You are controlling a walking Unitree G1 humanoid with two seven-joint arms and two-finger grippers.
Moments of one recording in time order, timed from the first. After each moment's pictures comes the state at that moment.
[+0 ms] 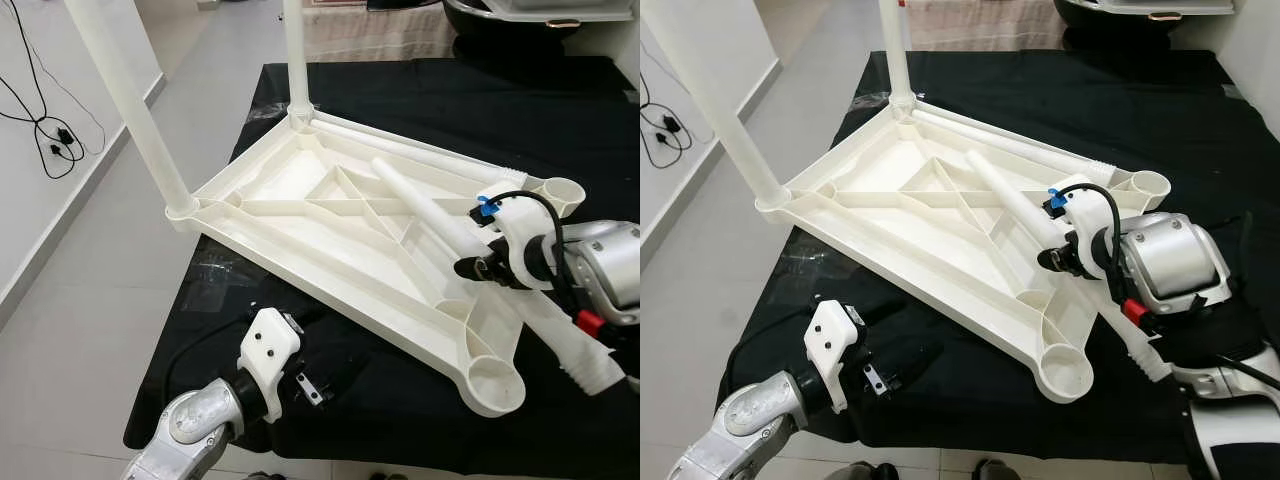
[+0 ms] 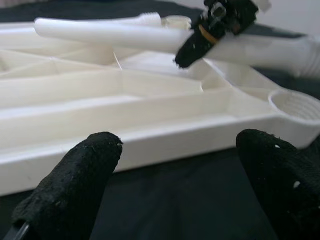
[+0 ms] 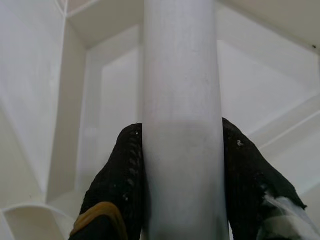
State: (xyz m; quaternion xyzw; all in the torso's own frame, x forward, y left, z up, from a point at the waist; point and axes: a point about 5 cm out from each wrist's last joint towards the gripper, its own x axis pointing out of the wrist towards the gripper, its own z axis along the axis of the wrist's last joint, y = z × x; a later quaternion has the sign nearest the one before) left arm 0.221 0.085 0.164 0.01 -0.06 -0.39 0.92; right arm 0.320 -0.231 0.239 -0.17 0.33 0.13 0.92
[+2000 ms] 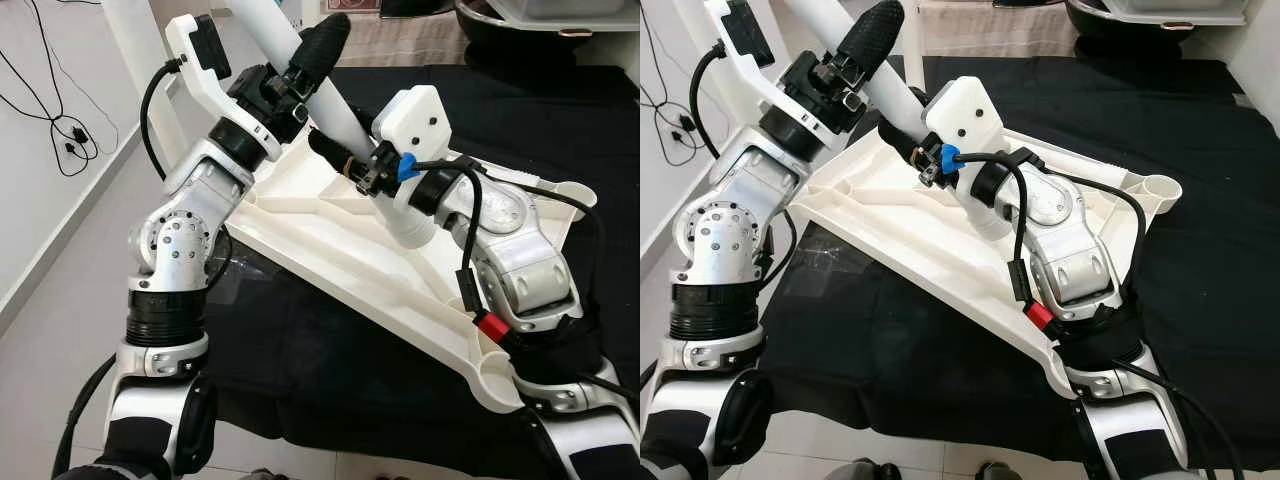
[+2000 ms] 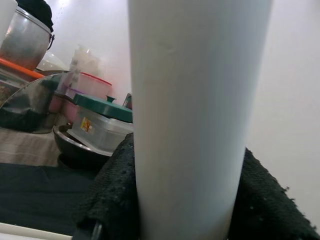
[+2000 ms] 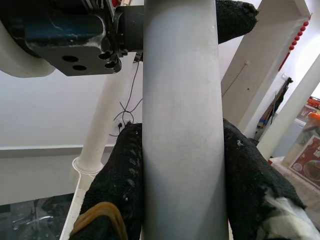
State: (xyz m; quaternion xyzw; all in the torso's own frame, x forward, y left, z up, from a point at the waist) left arm 0.326 0.100 0.354 -0.30 -0.25 -0.38 0.84; right arm 0.318 -0.098 0.315 -0.22 -0.22 0.35 0.88
